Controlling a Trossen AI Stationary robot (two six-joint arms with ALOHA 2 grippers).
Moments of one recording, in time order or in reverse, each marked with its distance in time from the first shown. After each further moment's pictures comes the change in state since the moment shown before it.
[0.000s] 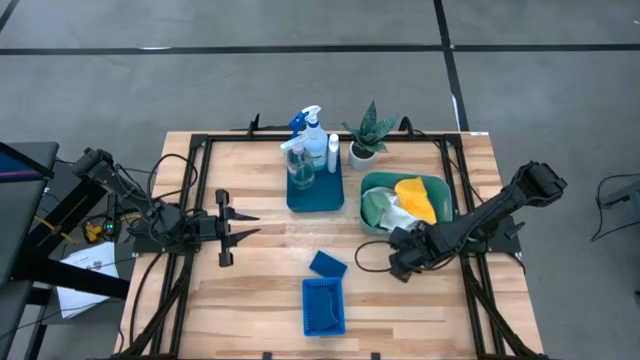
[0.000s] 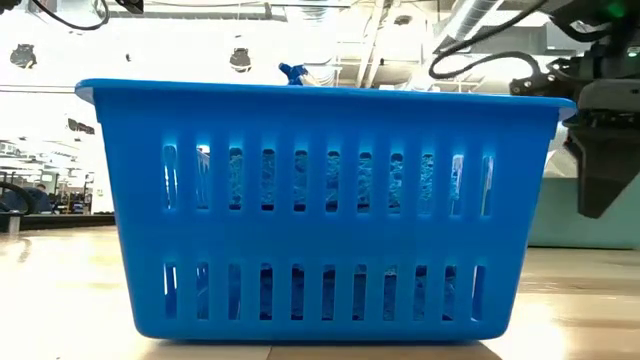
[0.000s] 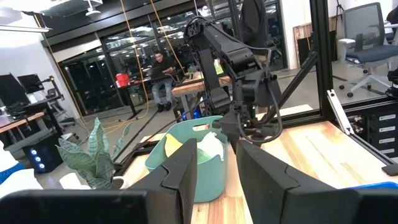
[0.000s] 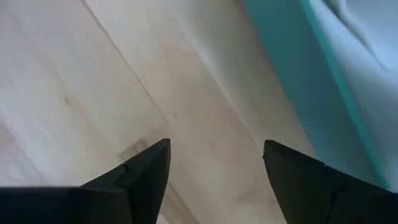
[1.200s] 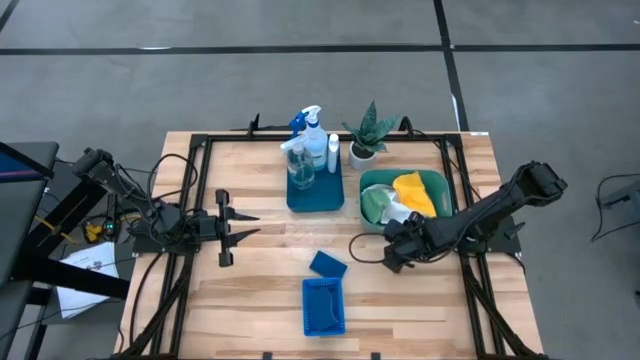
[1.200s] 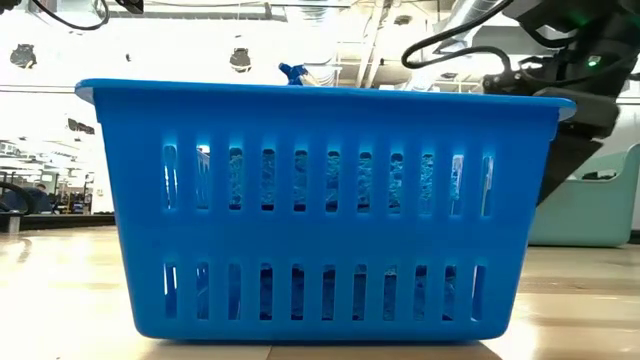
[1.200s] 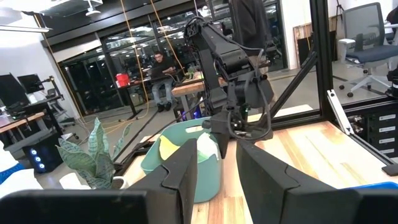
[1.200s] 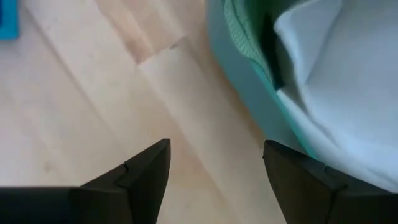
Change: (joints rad) left arm 0.000 0.000 0.000 0.000 0.000 0.000; right arm -0.070 0.000 0.000 0.065 0.147 -0.102
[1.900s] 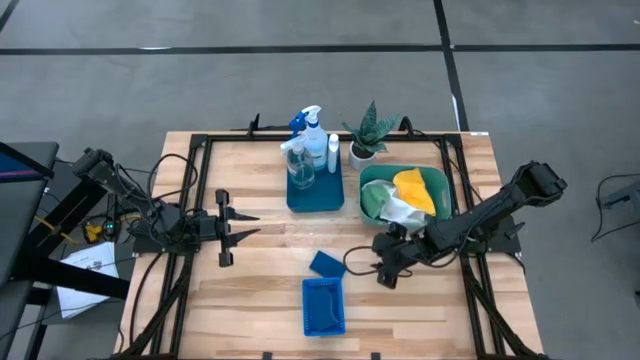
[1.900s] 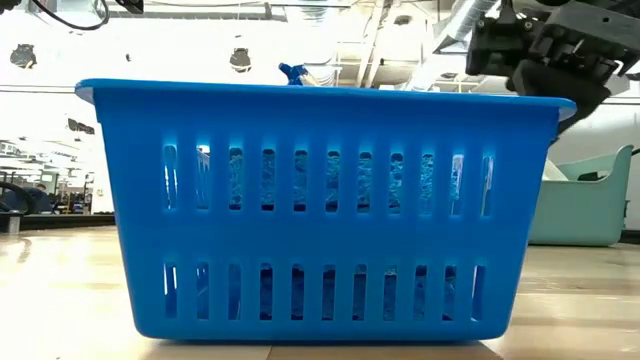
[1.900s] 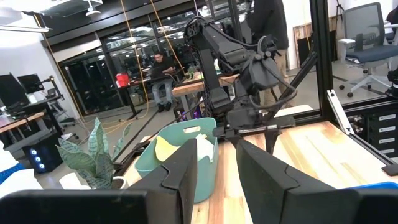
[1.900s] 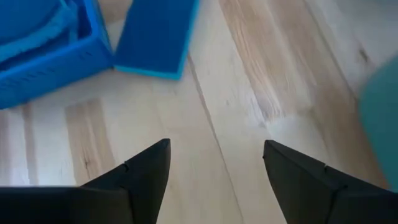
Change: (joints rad) left arm 0.000 0.000 0.000 0.000 0.000 0.000; right arm 0.039 0.000 0.000 0.341 -0.090 -0.243
